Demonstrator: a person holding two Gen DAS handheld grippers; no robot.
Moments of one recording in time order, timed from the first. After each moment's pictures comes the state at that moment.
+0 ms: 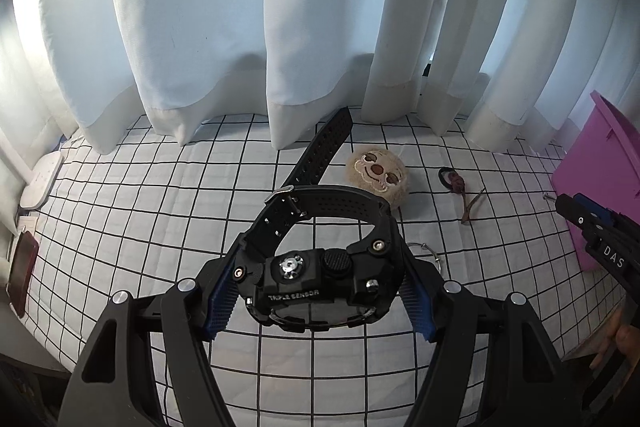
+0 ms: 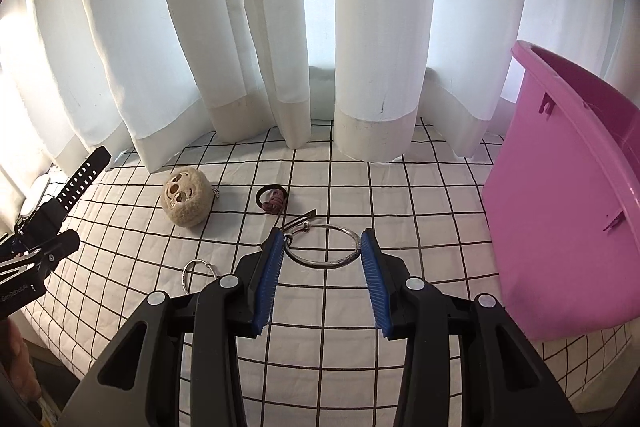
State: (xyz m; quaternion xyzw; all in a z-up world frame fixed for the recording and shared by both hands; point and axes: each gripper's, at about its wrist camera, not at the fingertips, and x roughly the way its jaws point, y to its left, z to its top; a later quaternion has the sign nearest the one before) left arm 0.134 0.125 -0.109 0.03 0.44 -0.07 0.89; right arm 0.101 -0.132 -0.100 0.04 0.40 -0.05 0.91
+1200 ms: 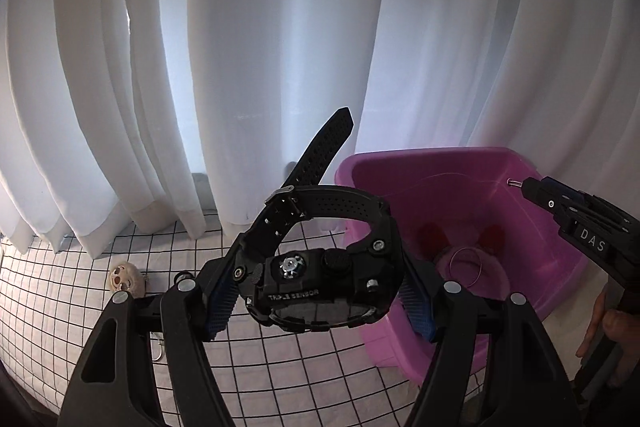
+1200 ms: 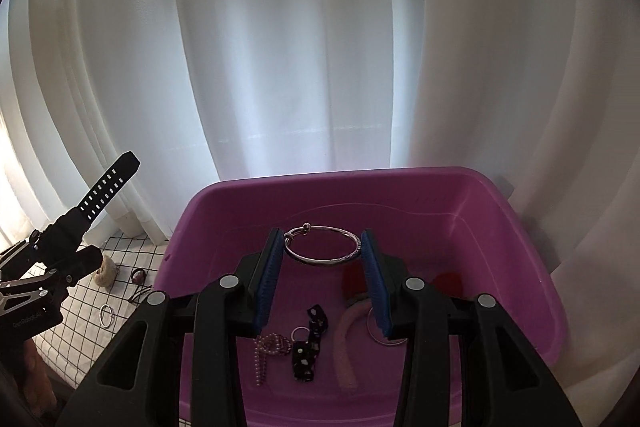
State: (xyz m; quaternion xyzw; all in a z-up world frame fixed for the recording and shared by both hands) left arm 0.097 -0.204 0.008 0.04 0.36 -0.20 0.91; right arm 0.017 -0.435 0.025 0.06 0.31 -0.10 0.94
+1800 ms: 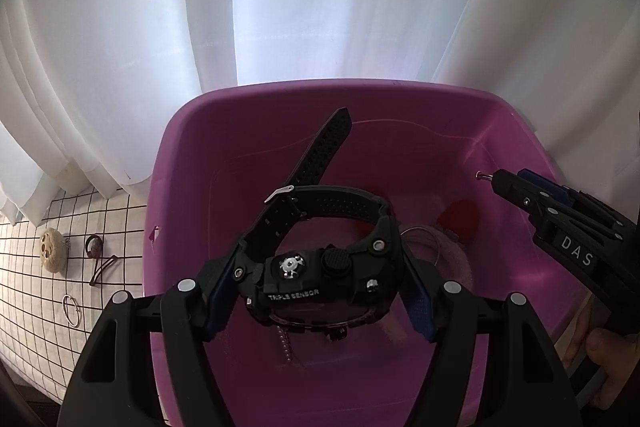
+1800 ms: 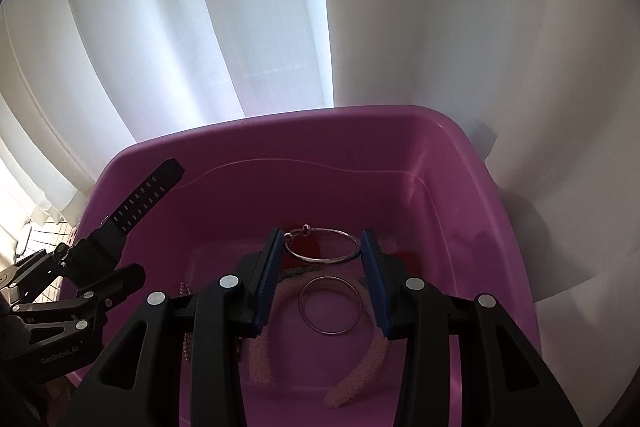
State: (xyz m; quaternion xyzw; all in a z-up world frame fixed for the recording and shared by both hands) left arm 0.122 -0.337 -0.055 0.05 0.48 -0.19 0.86; right arm 0.052 -0.537 -0.023 0.09 0.41 -0.07 0.91
